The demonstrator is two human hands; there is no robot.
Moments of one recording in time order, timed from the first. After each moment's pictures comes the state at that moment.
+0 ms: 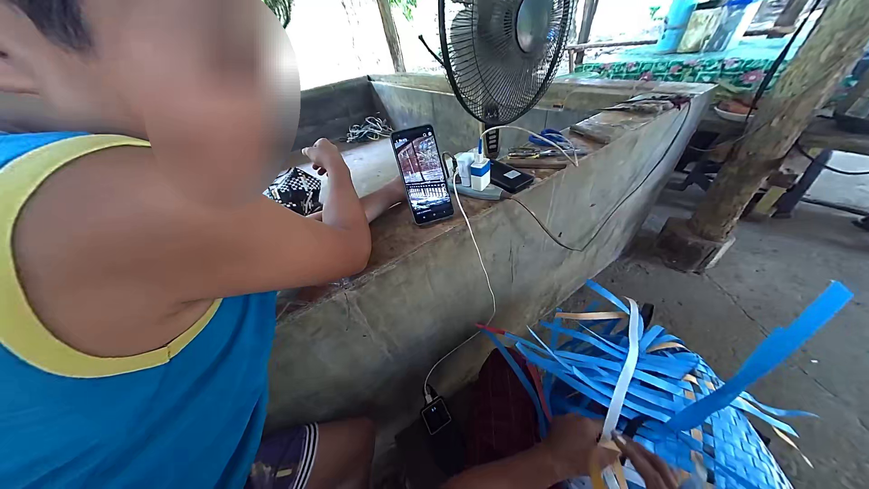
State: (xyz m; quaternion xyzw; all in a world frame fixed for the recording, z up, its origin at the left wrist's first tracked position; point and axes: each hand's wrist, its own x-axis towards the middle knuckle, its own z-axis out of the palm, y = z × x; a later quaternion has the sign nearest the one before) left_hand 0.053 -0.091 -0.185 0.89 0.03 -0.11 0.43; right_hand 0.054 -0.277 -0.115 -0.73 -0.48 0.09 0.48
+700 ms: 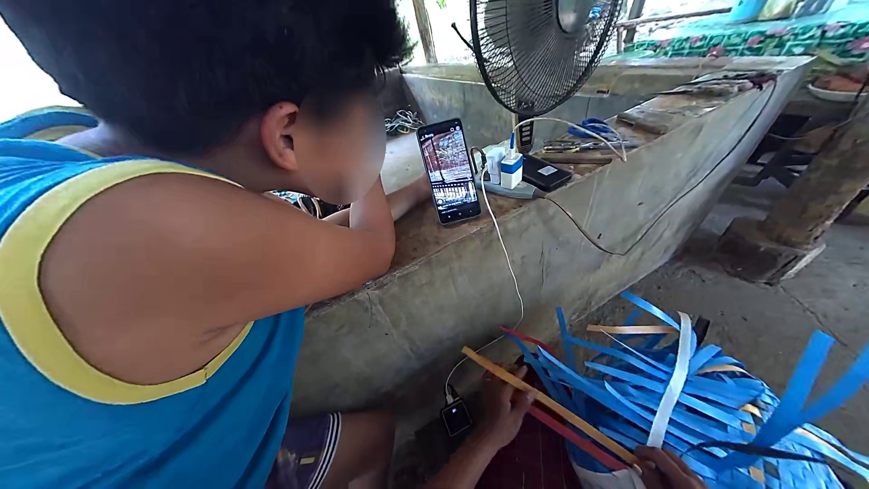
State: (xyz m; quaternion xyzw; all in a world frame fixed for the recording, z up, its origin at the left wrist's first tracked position) left_hand -0.027 0.022 -0.202 0.88 0.22 0.22 0.35; right_hand 0.117 -0.238 -0.173 -0.85 -0.37 0.17 0.34
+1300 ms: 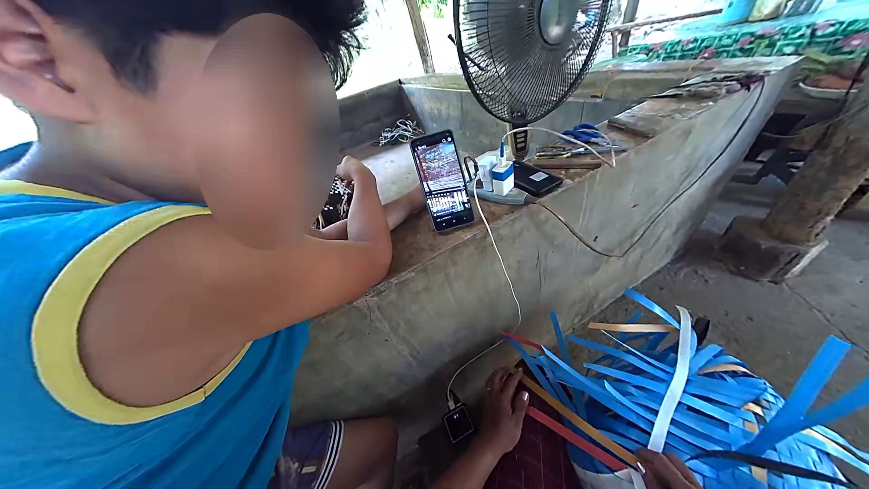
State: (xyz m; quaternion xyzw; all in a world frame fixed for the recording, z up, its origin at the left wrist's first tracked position) left_hand -0.023 0.023 -0.224 0.87 0.27 0.18 0.37; right_hand 0.106 -0.236 -0.184 -0.86 -0.34 0.10 0.35
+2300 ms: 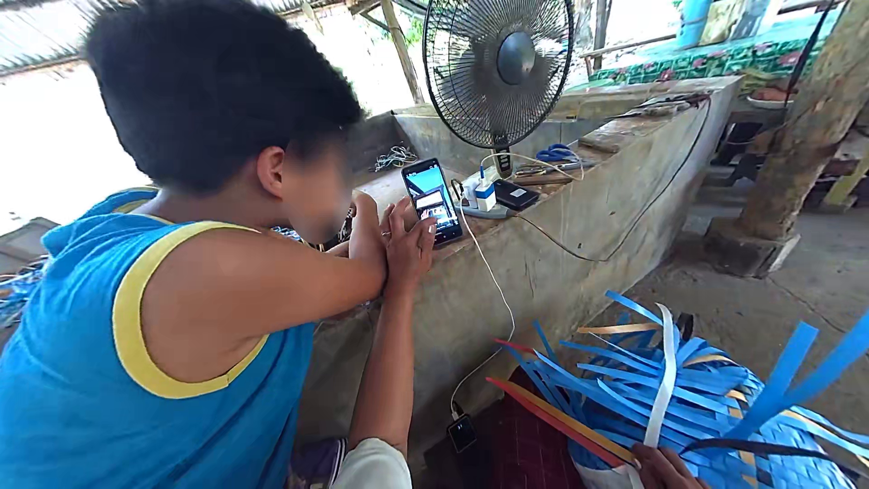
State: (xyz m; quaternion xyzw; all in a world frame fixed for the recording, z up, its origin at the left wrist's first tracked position) left_hand 0.013 0.191 0.096 0.85 0.13 0.51 -0.05; right_hand 0.094 -0.243 -0.180 -0.85 -0.35 0.06 0.38
